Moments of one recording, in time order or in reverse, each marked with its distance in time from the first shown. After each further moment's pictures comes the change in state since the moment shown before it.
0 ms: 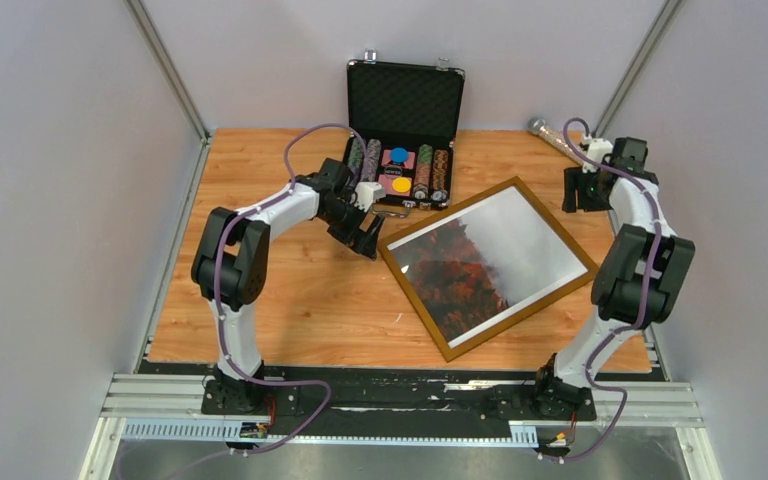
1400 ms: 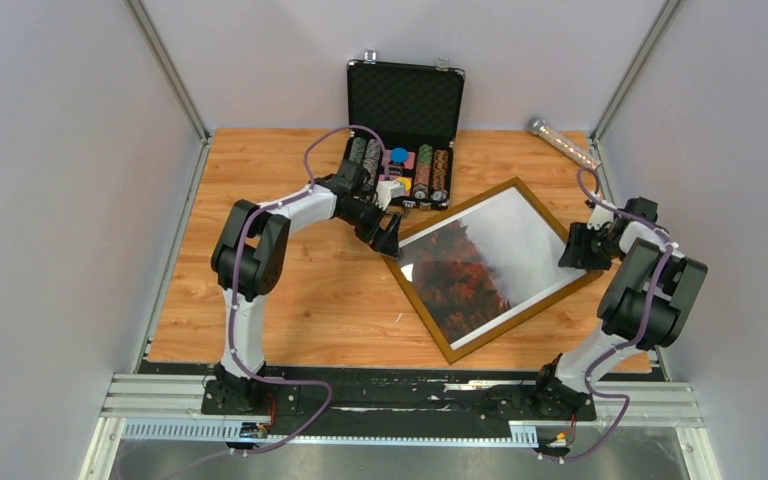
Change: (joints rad) left arm -0.061 0.144 0.093 0.151 0.209 -0.054; right arm -0.192 -0.193 -0.483 0.019 -0.208 -0.058
